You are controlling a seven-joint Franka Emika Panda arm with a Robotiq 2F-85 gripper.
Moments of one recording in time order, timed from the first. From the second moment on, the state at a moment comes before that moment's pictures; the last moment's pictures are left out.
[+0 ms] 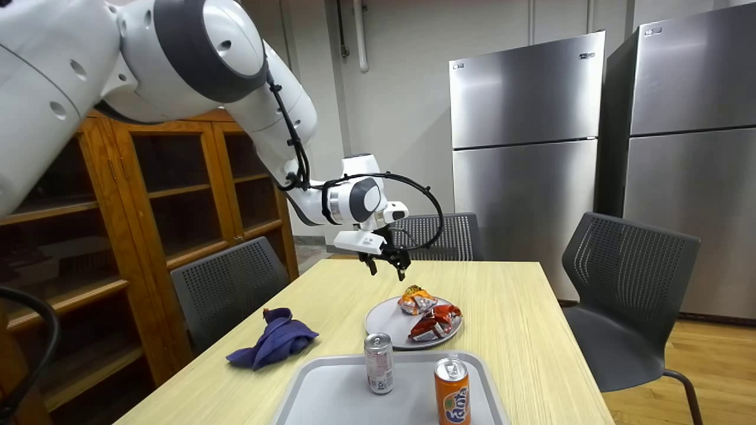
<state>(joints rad) -0.03 0.75 -0.10 -1.63 0.02 2.61 0.13</state>
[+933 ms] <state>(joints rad) -0.03 0.96 -0.12 -1.37 0.02 2.61 0.19</state>
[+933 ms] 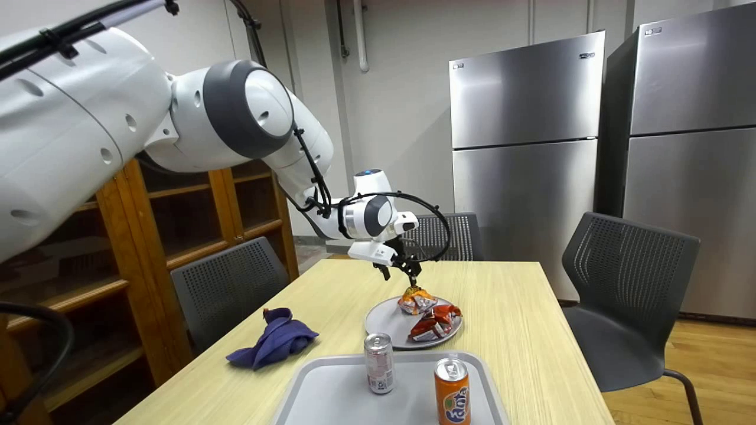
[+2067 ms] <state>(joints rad) -0.04 1.03 -0.12 -1.27 0.02 2.58 0.20</state>
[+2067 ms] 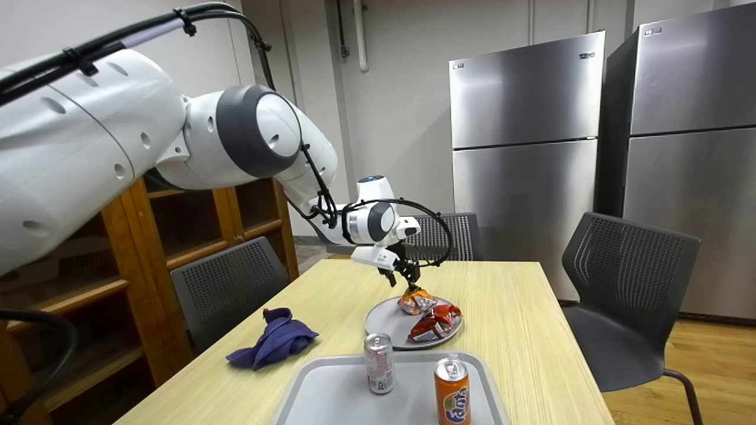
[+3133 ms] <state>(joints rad) -0.04 1.03 -0.13 -1.26 0.02 2.59 0.20</state>
